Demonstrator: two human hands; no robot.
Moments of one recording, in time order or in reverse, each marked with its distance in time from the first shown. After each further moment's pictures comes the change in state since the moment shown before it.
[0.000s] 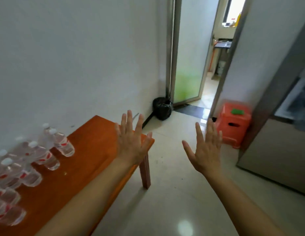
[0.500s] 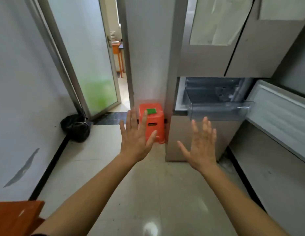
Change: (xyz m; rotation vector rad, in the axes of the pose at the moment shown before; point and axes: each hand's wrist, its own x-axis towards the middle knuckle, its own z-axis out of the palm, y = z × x) left_hand 0.179 0.401 0.207 -0.217 -0.210 0.478; right_hand 0.066 0.383 -0.080 -0.317 0.085 0.401
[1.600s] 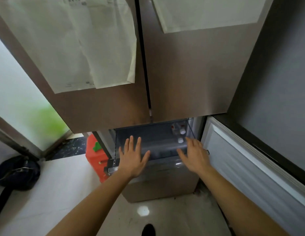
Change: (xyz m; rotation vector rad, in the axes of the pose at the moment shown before) left_hand 0.423 0.323 0.302 0.019 -0.495 -0.043; right_hand 0.367 0.474 0.119 0.162 -0.417 0.262
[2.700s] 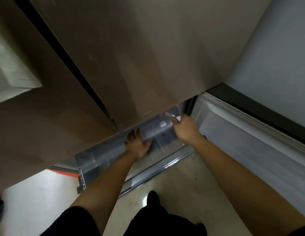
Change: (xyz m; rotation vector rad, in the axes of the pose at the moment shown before) left_hand 0.189 0.038 0.139 -0.037 -0.374 0.083; right_hand 0.117 0.025 0.034 0.435 -0.046 0.621
